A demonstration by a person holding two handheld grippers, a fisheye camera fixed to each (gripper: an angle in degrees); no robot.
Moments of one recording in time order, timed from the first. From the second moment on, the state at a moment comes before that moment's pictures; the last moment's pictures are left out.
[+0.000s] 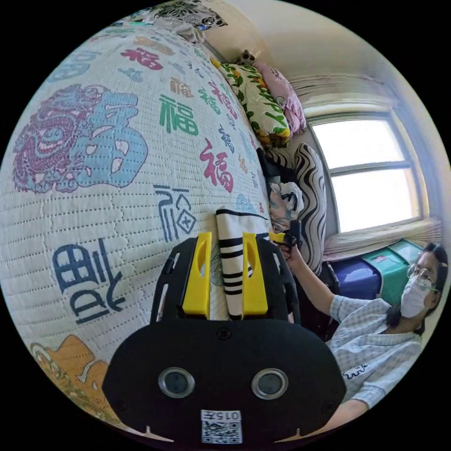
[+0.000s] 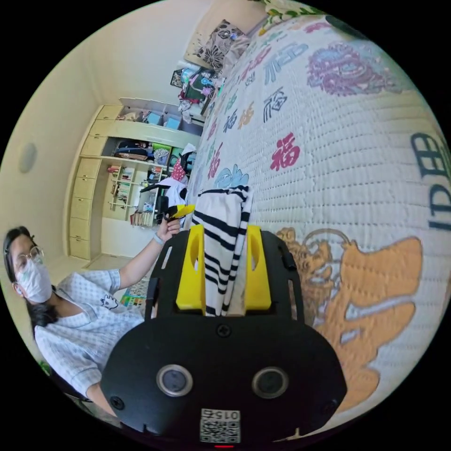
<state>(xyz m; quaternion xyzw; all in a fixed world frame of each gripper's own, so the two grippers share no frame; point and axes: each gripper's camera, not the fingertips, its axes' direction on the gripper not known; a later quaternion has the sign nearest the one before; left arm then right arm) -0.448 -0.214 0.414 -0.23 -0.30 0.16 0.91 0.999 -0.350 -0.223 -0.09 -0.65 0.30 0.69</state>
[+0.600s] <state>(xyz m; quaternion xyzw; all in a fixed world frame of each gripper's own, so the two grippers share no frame) -0.392 -0.234 0.435 -0.34 -0.19 0.29 0.87 0.958 -0.408 -0.286 -0.04 -0.68 0.15 0.72</state>
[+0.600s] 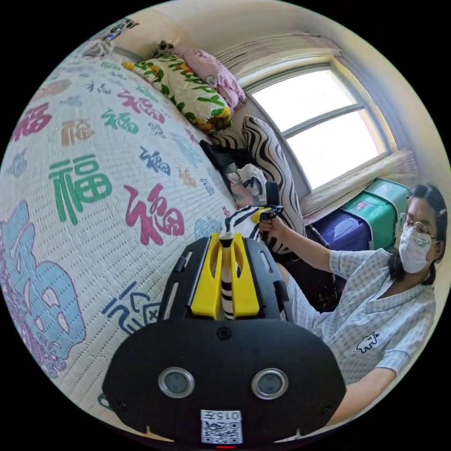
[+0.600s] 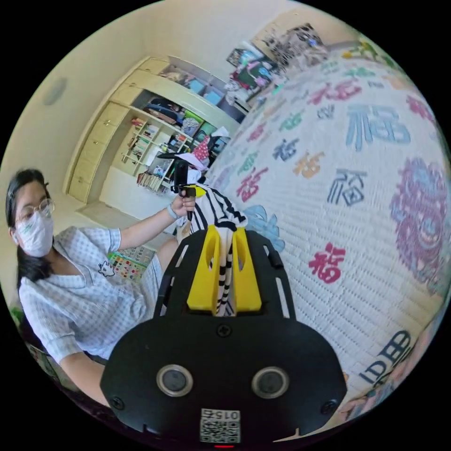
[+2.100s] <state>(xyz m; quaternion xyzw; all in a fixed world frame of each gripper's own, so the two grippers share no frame) -0.389 0.038 0.330 -0.44 -0.33 0.17 0.82 0.790 -0.252 -0.351 -0.27 -0.65 0.10 0.70</state>
